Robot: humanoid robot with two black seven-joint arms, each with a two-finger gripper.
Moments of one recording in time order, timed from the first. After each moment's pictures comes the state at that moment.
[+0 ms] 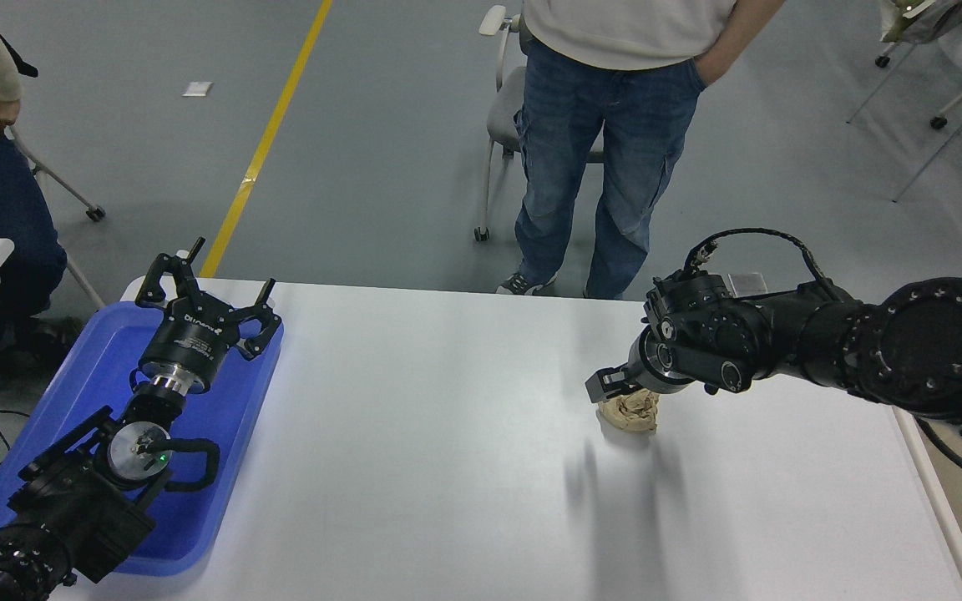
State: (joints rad) left arm -0.60 0.22 -0.90 -0.44 -0.08 -0.64 -0.32; right arm 1.26 0.00 -0.83 0.61 -0.62 0.42 -0.17
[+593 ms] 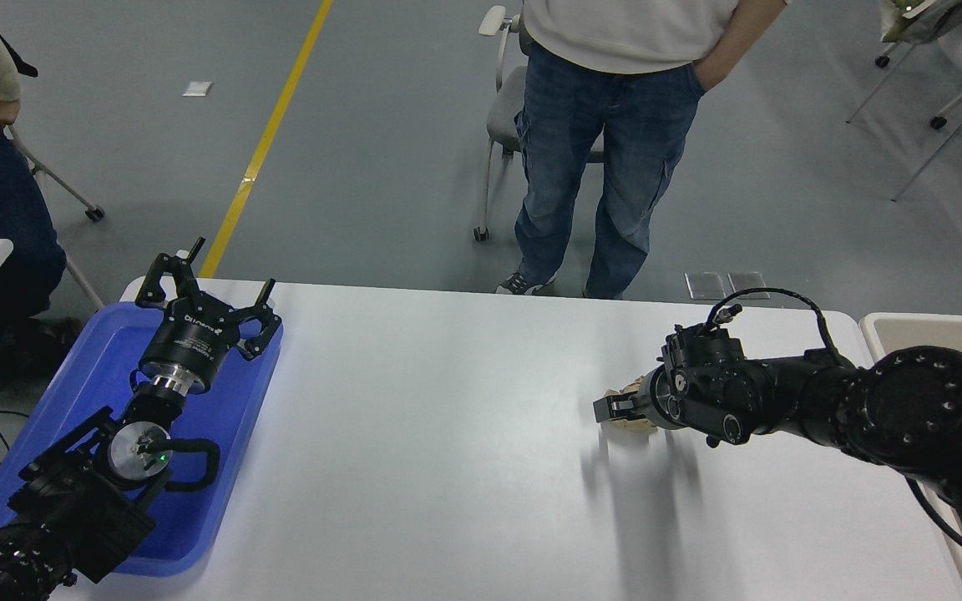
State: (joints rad) left arm -0.60 0.22 -0.90 -0.44 -0.08 -0.64 -0.32; right arm 1.12 0.00 -0.77 0.55 -0.61 0.23 -0.17
